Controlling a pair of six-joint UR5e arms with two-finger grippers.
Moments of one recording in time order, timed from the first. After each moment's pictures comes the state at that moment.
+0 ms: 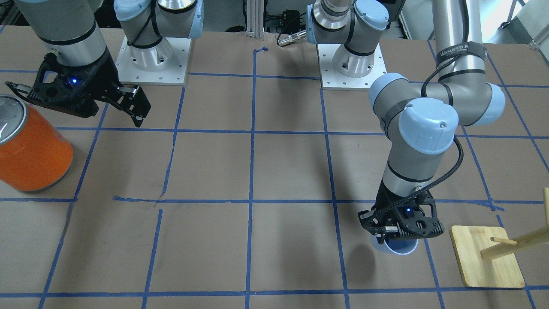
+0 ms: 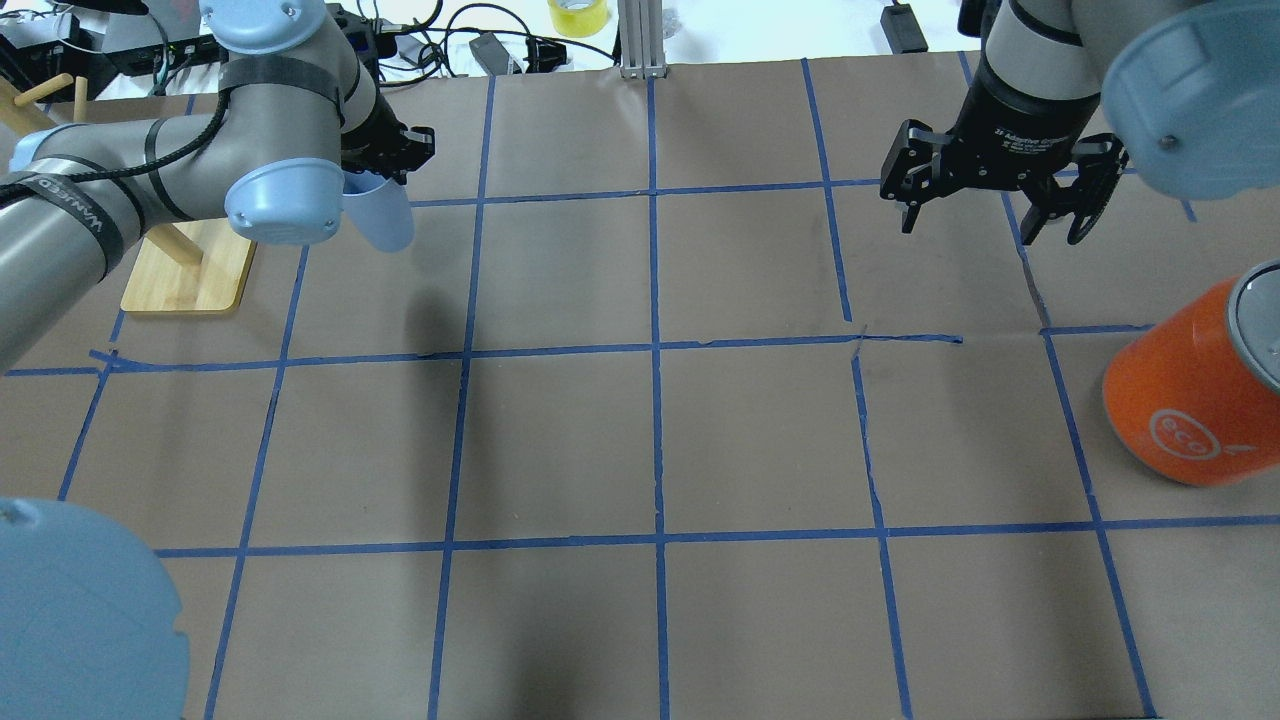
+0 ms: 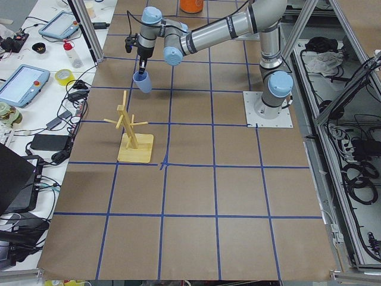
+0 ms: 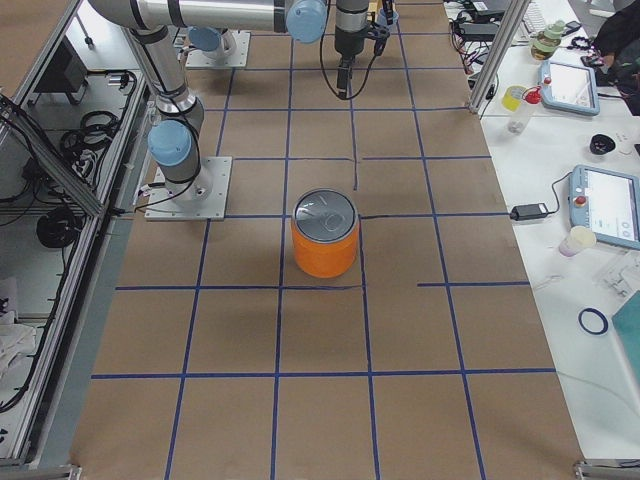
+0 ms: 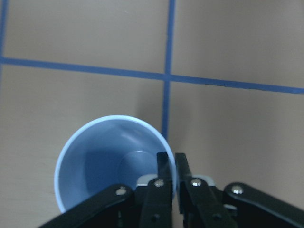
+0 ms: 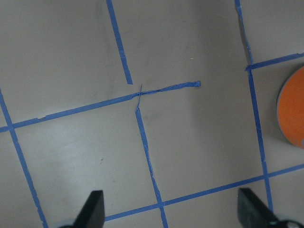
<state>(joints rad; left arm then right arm) -1.53 -1.99 -1.60 -0.81 1.65 0.00 1.56 -1.55 1.60 -1.61 -1.64 0.22</state>
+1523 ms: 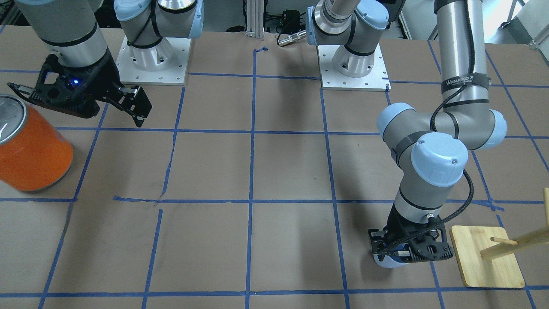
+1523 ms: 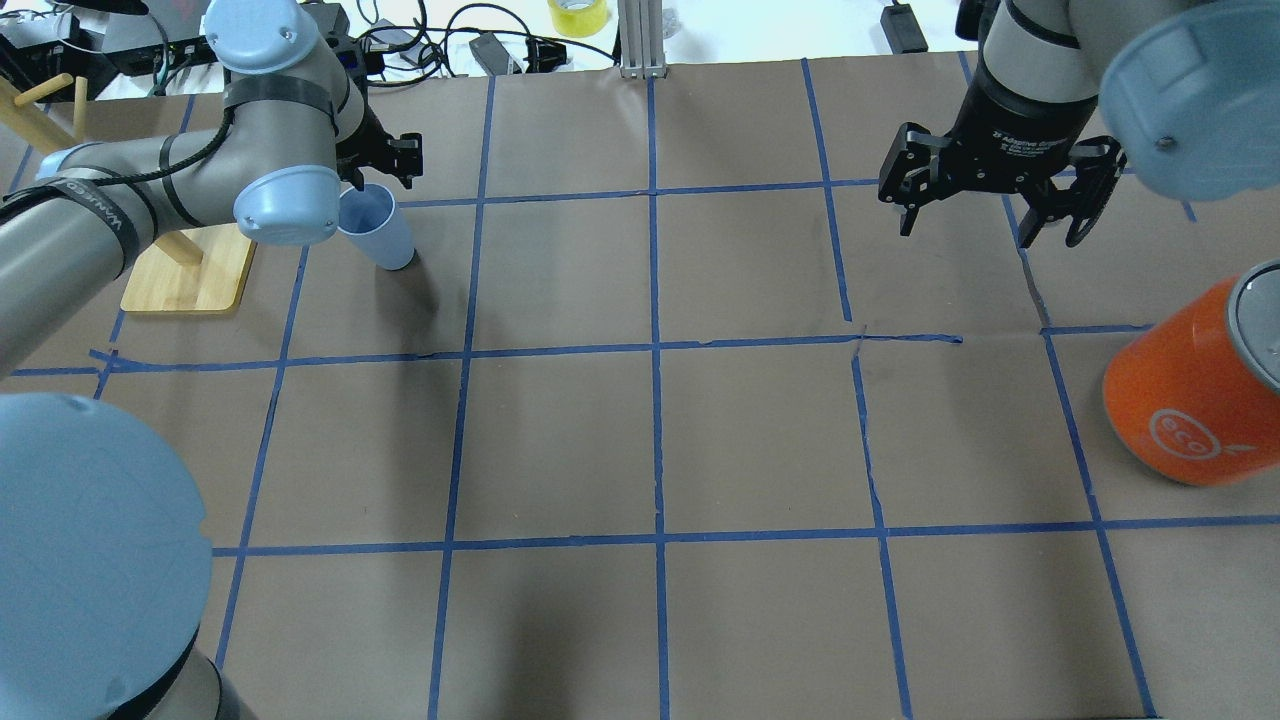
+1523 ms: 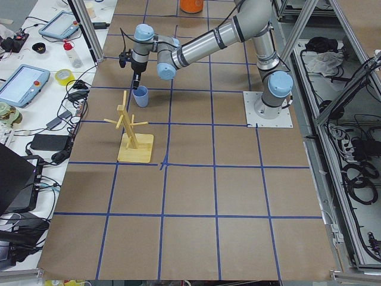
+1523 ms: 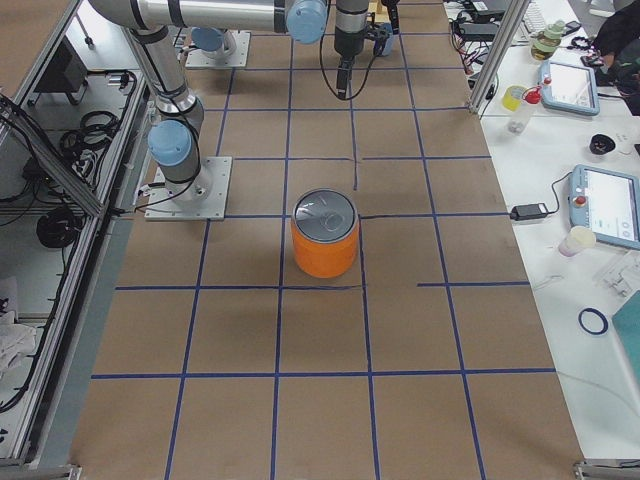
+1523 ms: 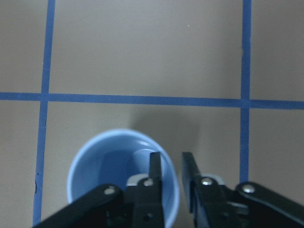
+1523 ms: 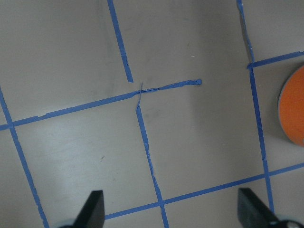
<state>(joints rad) -1.49 -2.05 -1.57 -0.79 1.64 0.04 1.56 -1.55 1.60 -1.61 -1.64 0.22</state>
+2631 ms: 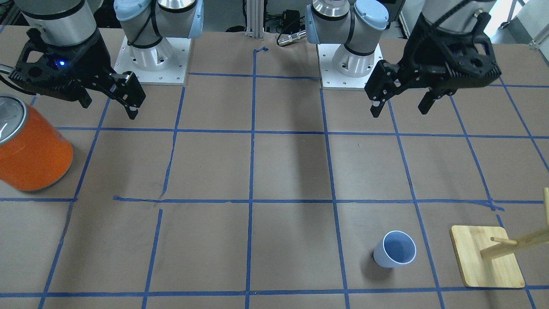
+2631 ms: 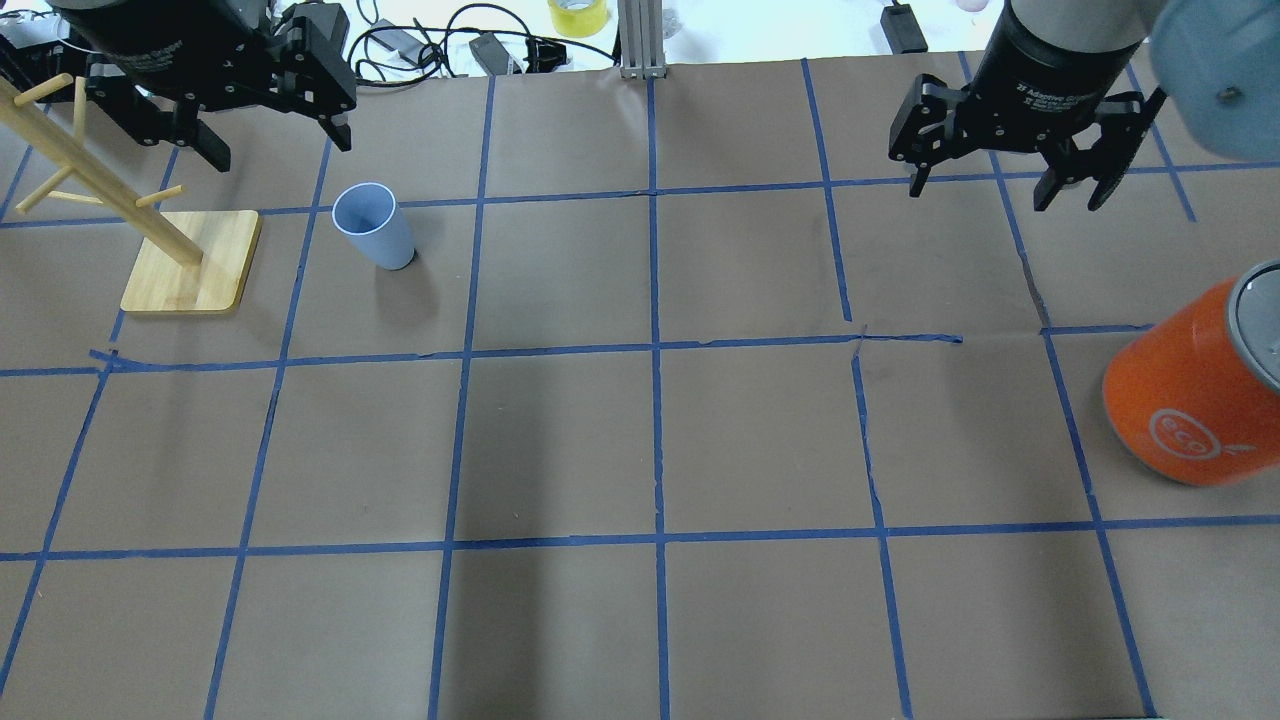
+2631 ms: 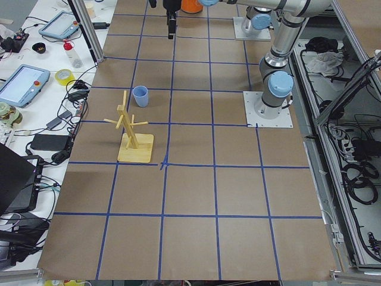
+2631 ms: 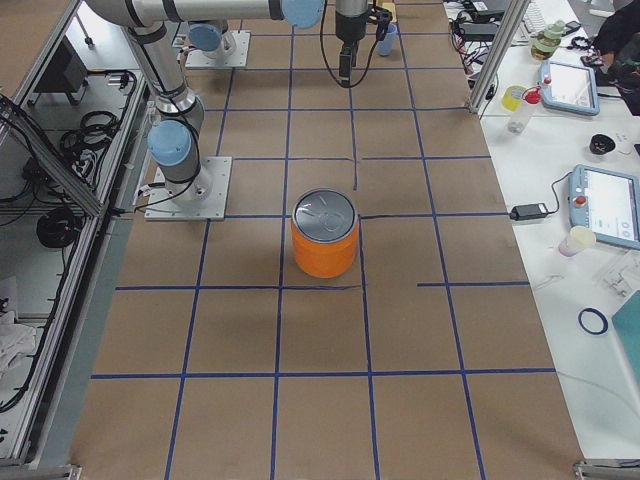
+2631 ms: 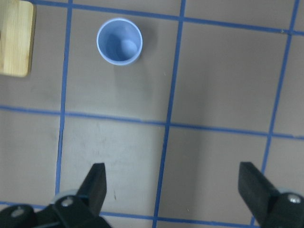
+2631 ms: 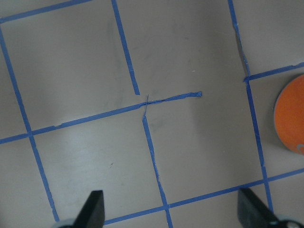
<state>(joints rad) -1.53 -1.56 -1.42 -1.59 1.57 -0.09 1.56 -1.57 1.53 -1.57 -1.62 0.22</state>
